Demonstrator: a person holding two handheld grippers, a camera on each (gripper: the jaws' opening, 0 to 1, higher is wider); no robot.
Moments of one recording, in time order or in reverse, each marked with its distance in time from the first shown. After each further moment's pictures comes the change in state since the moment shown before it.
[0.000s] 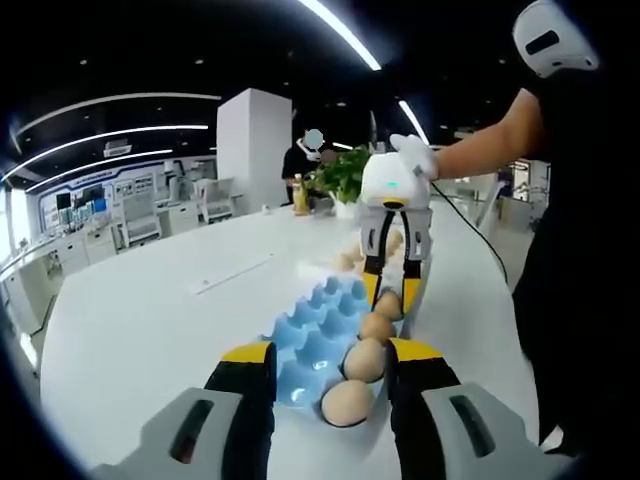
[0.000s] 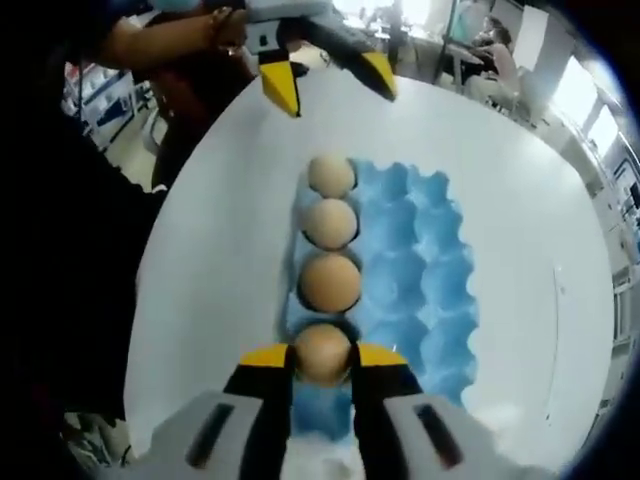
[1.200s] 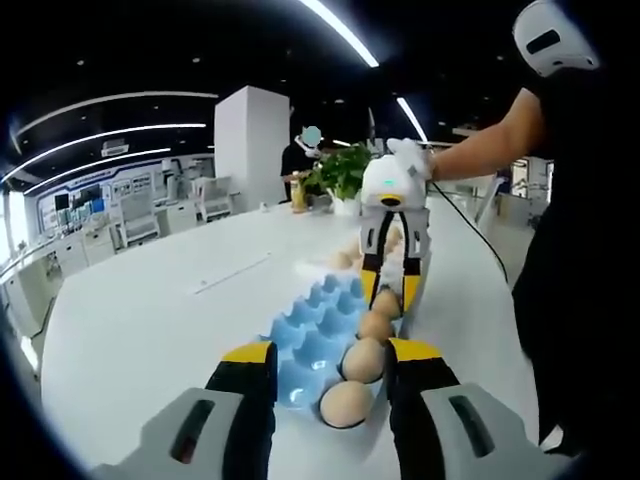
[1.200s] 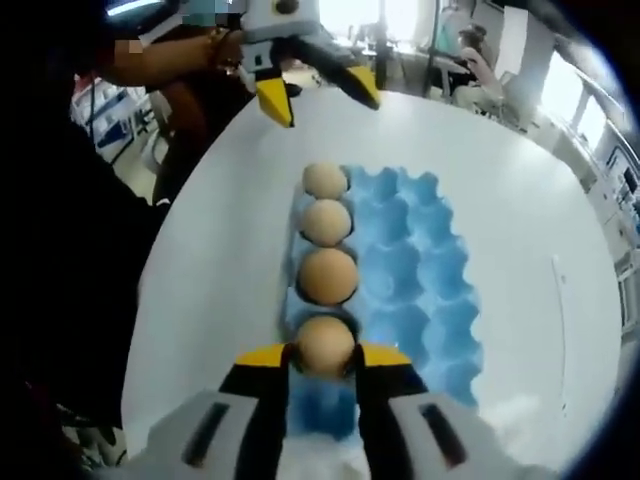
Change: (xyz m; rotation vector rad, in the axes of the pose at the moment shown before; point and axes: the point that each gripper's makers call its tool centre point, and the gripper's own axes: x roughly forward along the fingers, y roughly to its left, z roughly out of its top) left arm 0.003 -0.003 0.002 0.011 0.010 -0.007; right arm -0.005 0.001 -0.008 0.037 -0.111 -0.003
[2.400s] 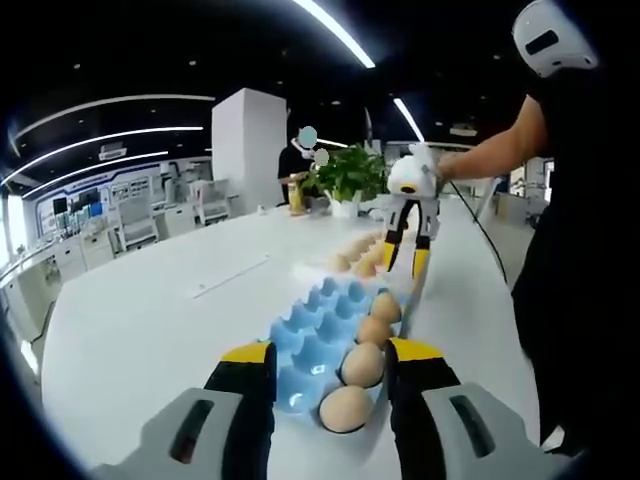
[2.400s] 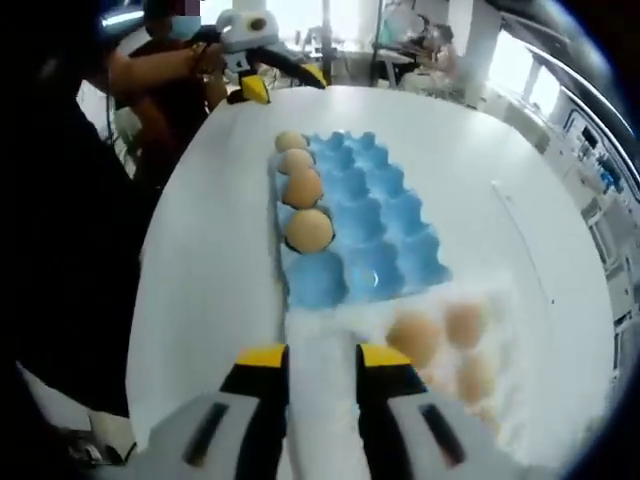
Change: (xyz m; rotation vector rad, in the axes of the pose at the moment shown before) left arm 0.001 0.000 0.002 0.013 -0.003 -0.002; right arm -0.062 0.009 -0.091 0.196 0.000 -0.170
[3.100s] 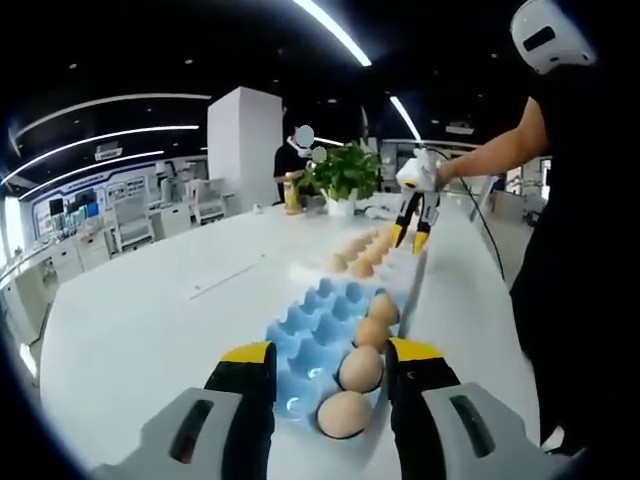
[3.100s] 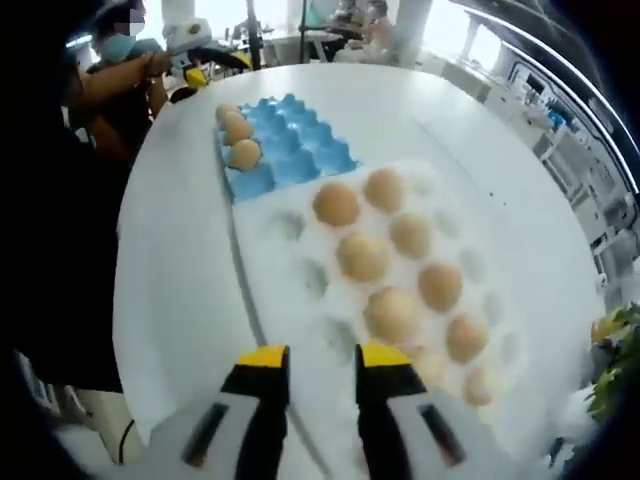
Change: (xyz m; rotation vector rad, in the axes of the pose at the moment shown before) left arm 0.008 -0.003 0.002 0.007 0.011 -0.022; right arm -0.054 -0.025 -0.092 0.218 0.054 -0.156
